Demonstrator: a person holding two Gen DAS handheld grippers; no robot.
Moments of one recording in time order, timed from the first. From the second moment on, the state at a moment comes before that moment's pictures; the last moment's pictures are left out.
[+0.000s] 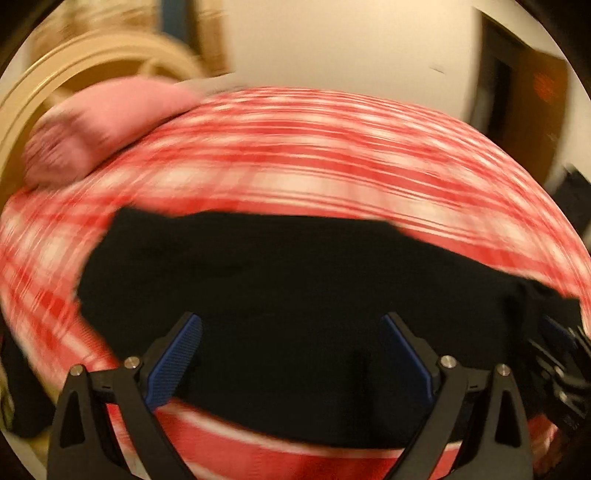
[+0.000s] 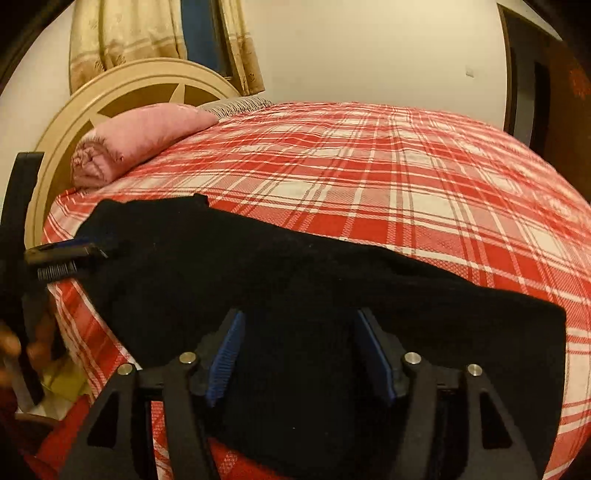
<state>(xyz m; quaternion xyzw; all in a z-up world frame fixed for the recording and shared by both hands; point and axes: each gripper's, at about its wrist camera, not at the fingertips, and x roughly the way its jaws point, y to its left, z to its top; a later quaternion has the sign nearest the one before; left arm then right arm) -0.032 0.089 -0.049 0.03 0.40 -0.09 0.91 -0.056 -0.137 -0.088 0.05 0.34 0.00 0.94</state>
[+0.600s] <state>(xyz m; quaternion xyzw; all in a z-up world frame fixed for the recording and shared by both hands) 0.010 0.200 -0.088 -0.16 0.42 0.09 0.89 -0.054 -0.134 -0.088 0.05 0.34 0.01 0.94</state>
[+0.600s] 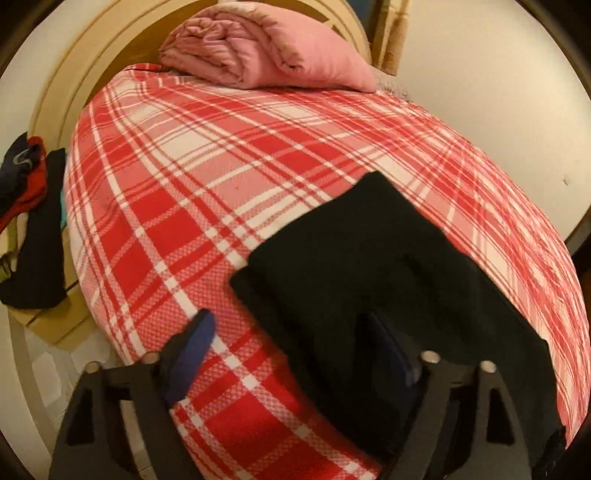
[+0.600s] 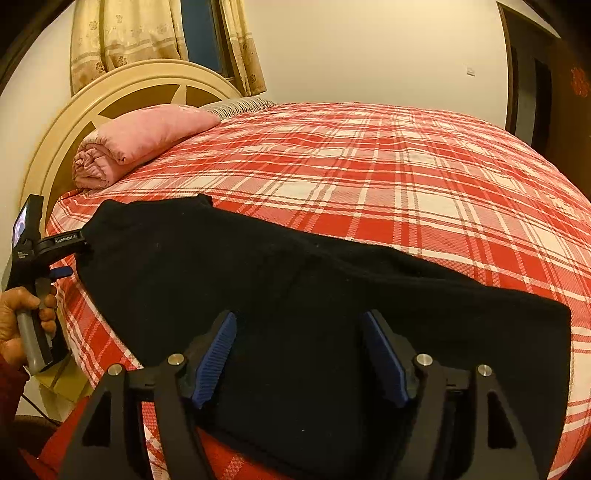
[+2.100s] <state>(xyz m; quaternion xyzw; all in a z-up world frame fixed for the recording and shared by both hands) -0.034 0.067 -0.022 0.02 0.34 -0.06 0.94 -0.098 -0.194 -0.075 0.19 0.29 -0.07 0.93</state>
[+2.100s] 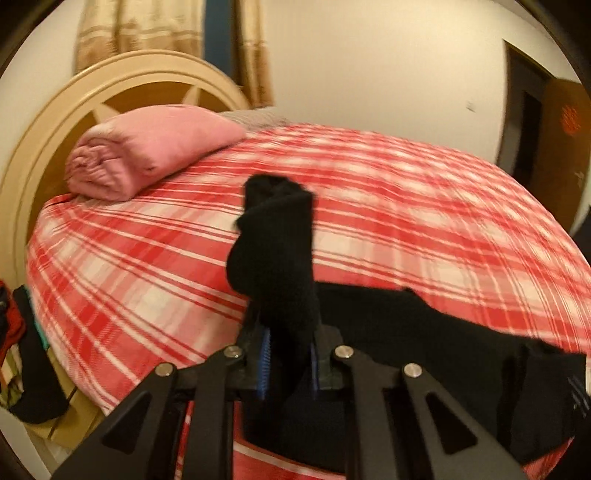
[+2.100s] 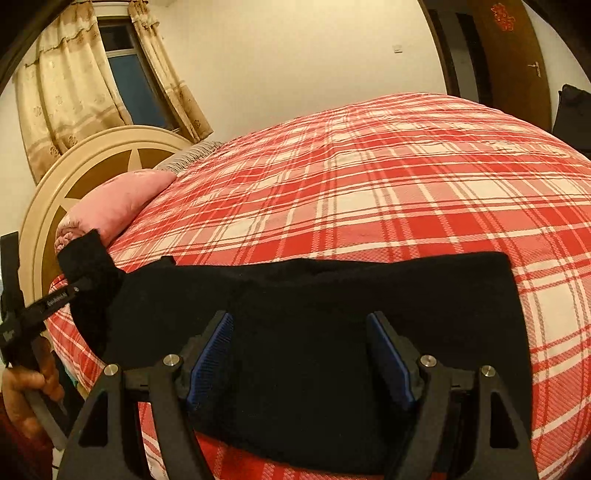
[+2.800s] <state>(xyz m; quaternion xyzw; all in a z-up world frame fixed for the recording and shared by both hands) -0.130 -0.045 -0.029 0.14 0.29 -0.31 0.89 -0.113 -0.225 -0.069 0.24 0.28 -0.07 0.93</state>
